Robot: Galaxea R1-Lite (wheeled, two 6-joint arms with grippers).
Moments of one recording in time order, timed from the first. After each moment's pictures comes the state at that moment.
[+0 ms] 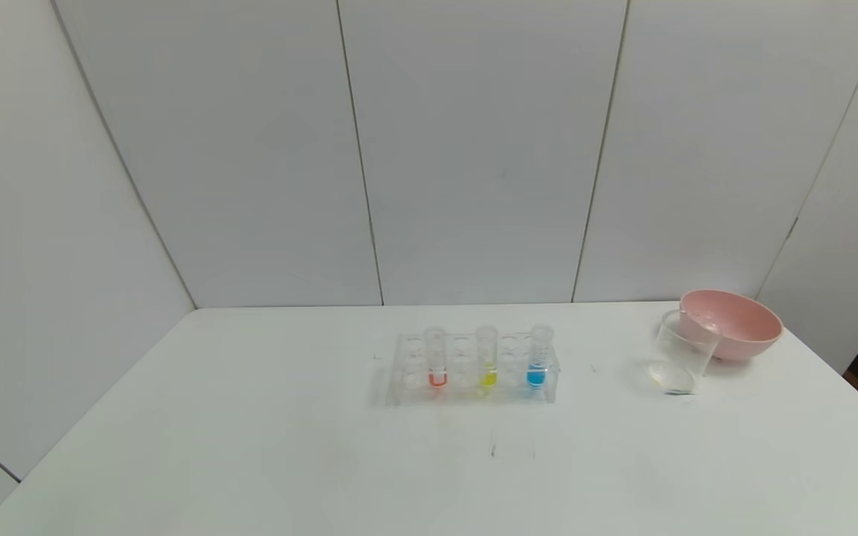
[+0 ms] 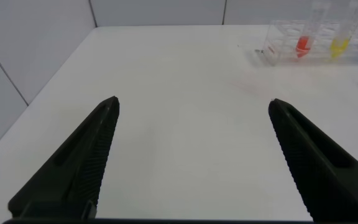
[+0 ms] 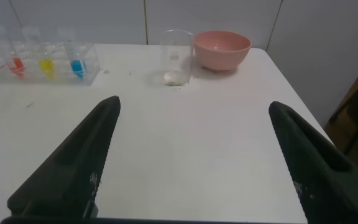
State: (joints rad) left arm 0.00 0.00 0.00 0.02 0.00 -0.02; right arm 0.01 0.11 -0.14 0.01 -0.01 0.00
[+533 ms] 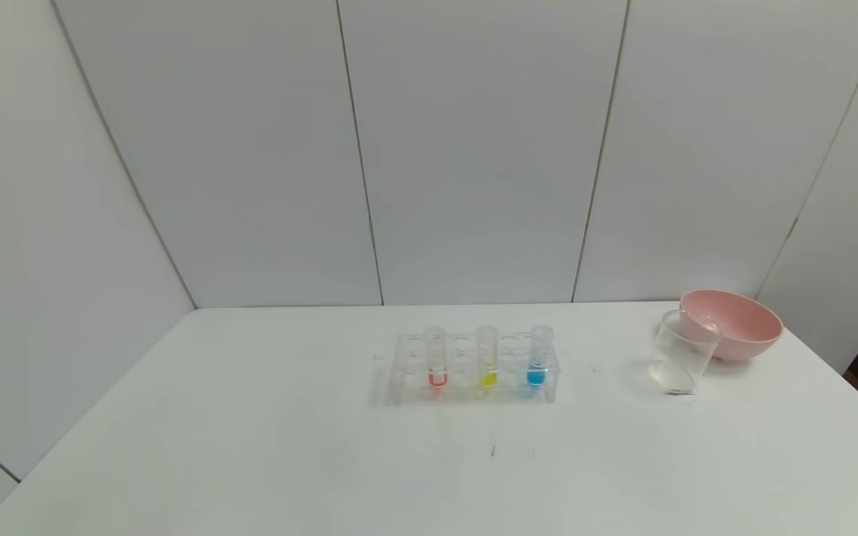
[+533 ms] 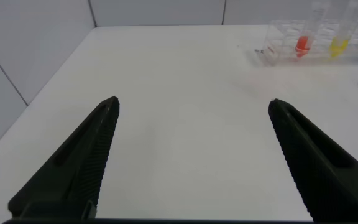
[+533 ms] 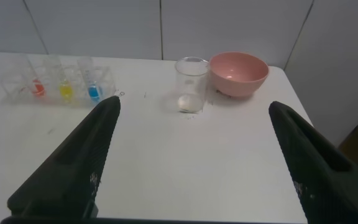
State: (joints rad) left arm 0.00 0.00 0.00 0.02 0.00 -0.02; right arm 0.07 0.53 -0.33 -0.18 0.00 0.01
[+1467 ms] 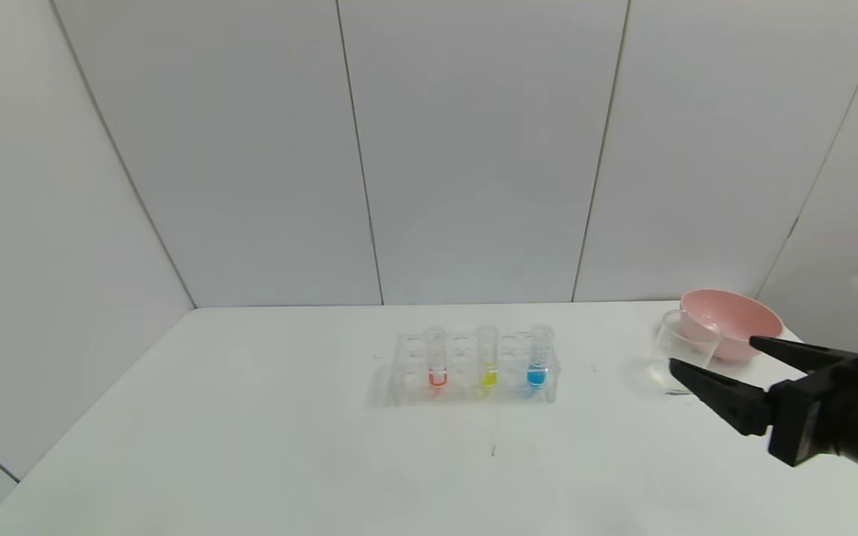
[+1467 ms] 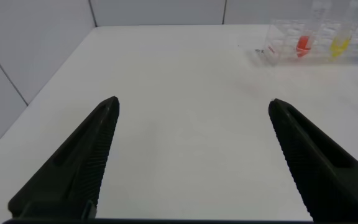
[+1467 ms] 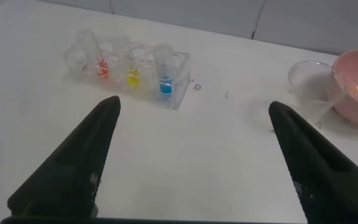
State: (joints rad) left arm 0.00 0.00 0.00 0.02 0.00 -0.02; right arm 0.54 1.25 -0.55 -0.44 -0.18 0.11
